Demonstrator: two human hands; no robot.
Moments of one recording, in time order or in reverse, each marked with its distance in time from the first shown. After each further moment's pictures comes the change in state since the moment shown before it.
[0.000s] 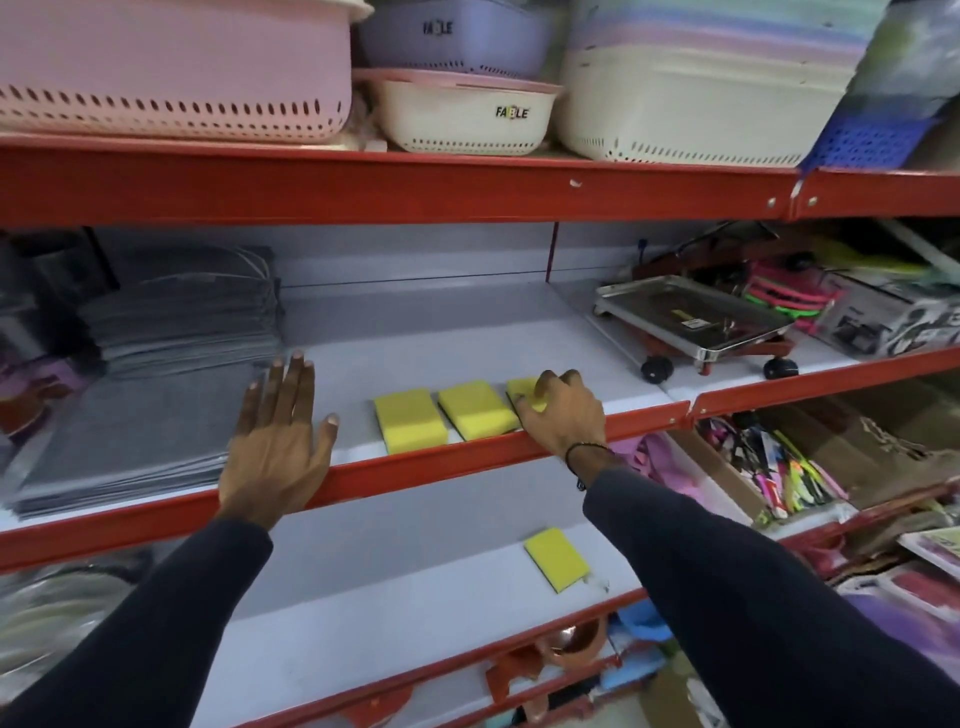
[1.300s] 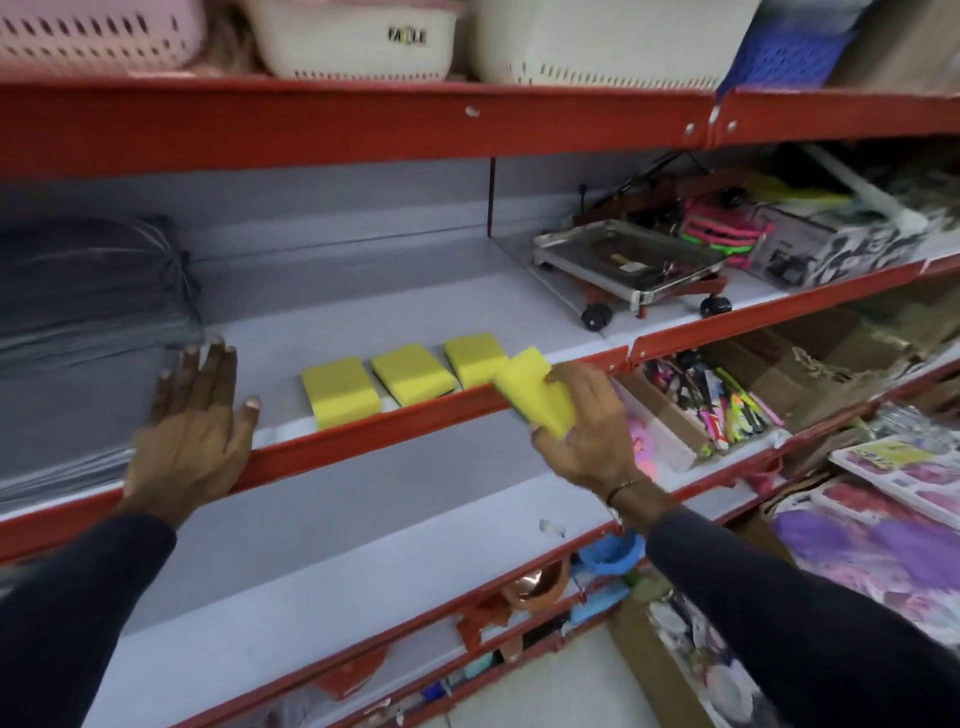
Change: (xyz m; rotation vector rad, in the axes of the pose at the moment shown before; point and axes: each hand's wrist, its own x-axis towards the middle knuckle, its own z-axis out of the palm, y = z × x) left_hand 0.003 -0.005 0.007 -0.075 -0.063 0.050; right_hand -0.083 0.098 -0.038 0.283 0.389 -0.451
